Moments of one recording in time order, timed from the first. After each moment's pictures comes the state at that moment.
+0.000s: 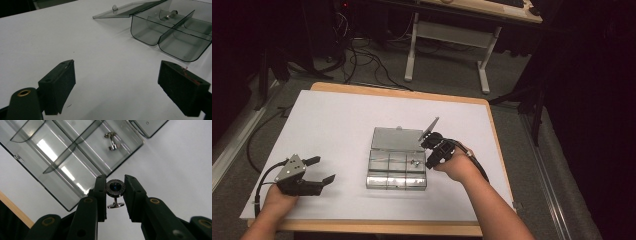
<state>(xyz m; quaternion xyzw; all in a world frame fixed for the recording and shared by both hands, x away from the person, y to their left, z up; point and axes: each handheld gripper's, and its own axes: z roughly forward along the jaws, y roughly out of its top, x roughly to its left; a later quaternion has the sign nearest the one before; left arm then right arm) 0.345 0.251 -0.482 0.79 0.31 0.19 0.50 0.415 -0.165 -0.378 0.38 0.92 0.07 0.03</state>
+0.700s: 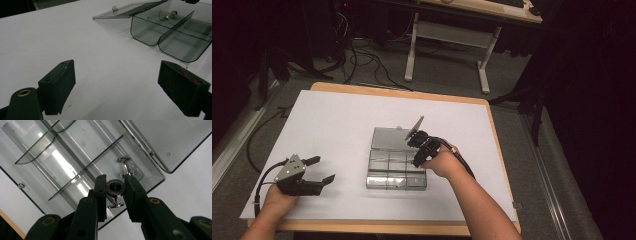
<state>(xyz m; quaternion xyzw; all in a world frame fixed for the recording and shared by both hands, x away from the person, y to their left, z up) 0.346 0.251 -0.482 0.79 0.31 0.19 0.50 0.433 -0.132 -0.397 0.36 0.93 0.07 0.02</state>
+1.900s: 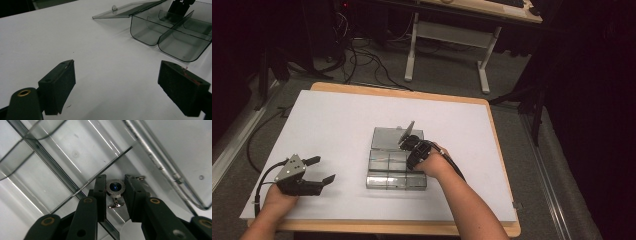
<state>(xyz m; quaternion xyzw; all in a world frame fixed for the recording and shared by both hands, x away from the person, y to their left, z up) 0.346 0.251 -0.482 0.79 0.31 0.19 0.50 0.447 -0.114 -0.438 0.36 0.93 0.05 0.01</state>
